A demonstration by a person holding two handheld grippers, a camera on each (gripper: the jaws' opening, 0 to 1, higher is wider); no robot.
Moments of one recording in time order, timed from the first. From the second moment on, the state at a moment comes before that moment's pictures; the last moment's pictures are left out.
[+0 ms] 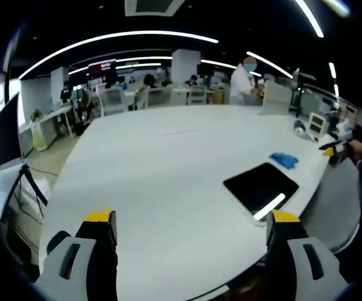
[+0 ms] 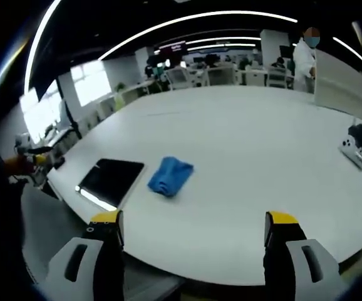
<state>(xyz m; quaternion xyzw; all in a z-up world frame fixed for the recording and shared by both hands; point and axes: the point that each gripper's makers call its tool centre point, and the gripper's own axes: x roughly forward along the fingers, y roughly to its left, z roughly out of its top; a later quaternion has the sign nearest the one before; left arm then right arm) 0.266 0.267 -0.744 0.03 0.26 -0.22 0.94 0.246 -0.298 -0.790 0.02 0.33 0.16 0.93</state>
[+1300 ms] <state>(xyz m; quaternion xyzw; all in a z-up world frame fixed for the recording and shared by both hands) 0.264 0.263 -0.744 0.02 0.26 -0.23 0.94 0.332 -0.255 -0.765 -0.01 0.33 0.13 0.94</state>
